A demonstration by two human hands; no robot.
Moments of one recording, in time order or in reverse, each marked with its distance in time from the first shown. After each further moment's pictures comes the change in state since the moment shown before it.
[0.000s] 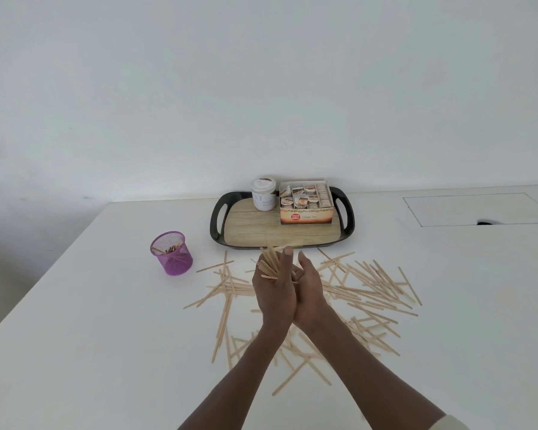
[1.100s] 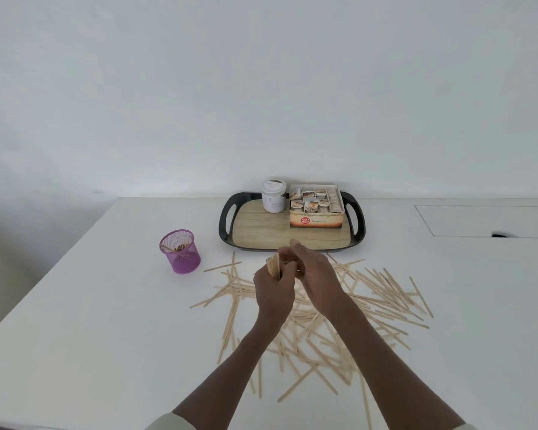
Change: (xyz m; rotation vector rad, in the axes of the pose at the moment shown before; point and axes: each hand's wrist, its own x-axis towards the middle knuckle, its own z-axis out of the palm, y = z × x) left_hand 0.025 -0.006 -0.019 0.170 -0.125 -0.017; right_hand -0.002 -0.030 0.019 -0.743 -0.019 -0.393
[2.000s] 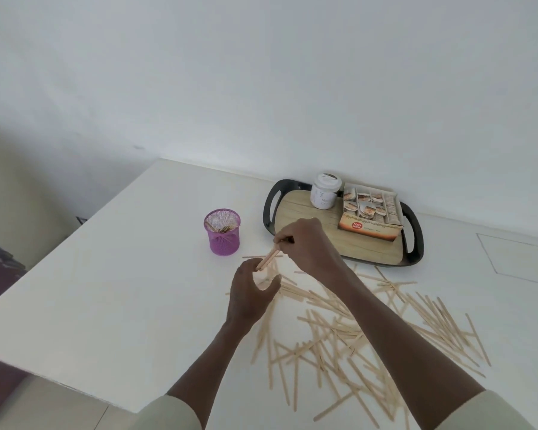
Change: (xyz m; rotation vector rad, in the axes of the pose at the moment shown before) left_hand 0.060 -0.100 -0.135 0.477 0.074 0.099; right_hand 0.068 -0.025 0.126 -1.239 -0.243 -0.422
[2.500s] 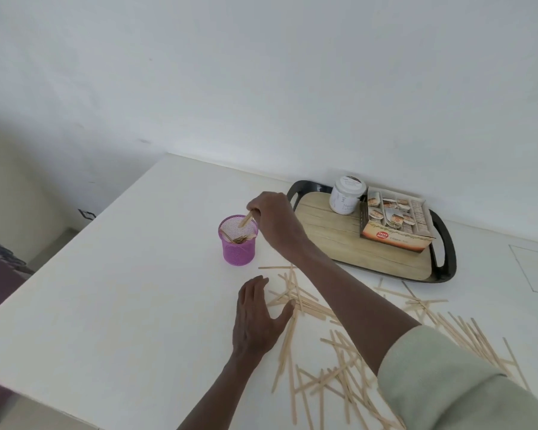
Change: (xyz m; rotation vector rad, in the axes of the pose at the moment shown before) left_hand -0.001 -0.049 0.003 0.208 0.040 0.104; right_hand 0.121 -0.031 0.067 -0.100 0.029 -0.088
